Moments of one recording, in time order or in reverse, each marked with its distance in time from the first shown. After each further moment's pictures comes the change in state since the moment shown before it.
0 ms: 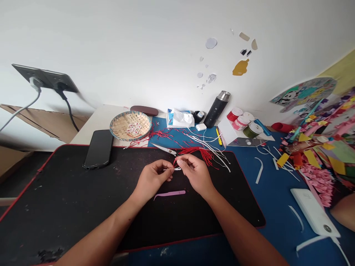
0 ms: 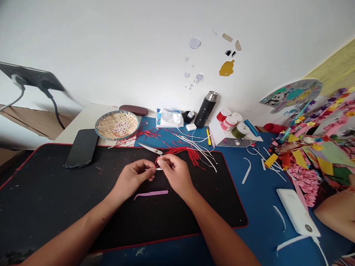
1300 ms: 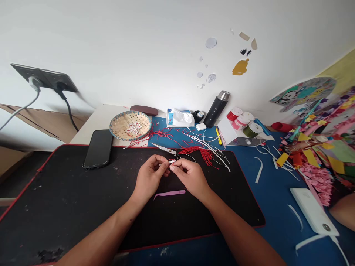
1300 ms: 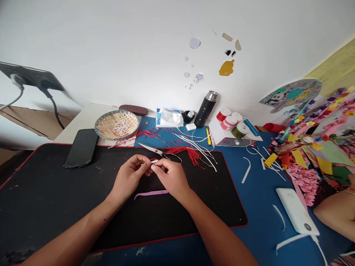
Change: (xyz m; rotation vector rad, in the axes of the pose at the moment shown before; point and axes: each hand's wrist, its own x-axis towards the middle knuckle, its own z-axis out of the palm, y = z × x) left_hand -0.001 0.000 0.001 -0.041 0.158 0.100; right_hand -0.004 -0.001 0.010 -0.107 -0.105 0.016
